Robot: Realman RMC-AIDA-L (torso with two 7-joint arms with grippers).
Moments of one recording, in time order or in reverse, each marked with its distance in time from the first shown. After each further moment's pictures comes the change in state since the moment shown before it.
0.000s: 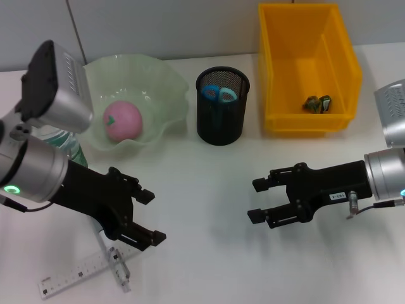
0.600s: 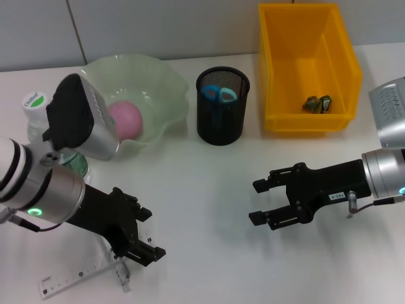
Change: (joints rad) left arm 0.036 -0.002 0.157 -0.013 0.045 -0.126 -0.097; right arm 0.010 -0.002 0.002 -0.019 -0.042 0.022 -0.004
